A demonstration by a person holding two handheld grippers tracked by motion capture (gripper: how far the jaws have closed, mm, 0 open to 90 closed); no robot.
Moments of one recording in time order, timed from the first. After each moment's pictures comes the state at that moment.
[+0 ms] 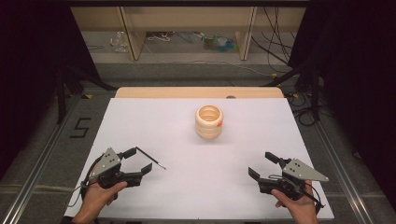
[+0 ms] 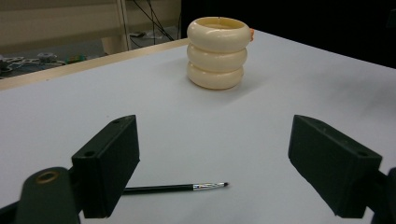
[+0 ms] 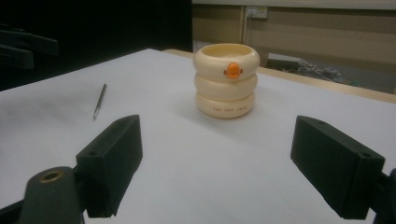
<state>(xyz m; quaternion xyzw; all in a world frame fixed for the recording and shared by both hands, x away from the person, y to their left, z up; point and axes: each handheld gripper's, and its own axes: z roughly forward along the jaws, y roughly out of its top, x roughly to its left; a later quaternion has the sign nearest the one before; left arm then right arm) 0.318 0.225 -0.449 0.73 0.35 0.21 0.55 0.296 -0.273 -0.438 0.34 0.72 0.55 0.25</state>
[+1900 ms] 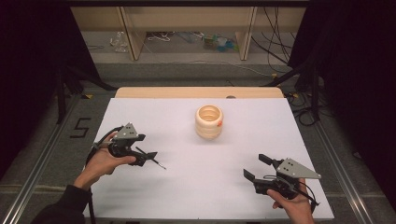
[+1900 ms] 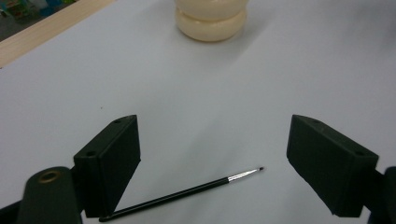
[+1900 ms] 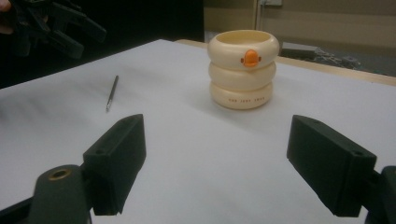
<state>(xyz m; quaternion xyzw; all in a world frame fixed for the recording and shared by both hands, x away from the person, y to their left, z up) 0.396 0.211 -0.418 0.86 0.28 0.14 0.39 0.298 -0.264 -0.443 0.34 0.73 0.55 0.20</state>
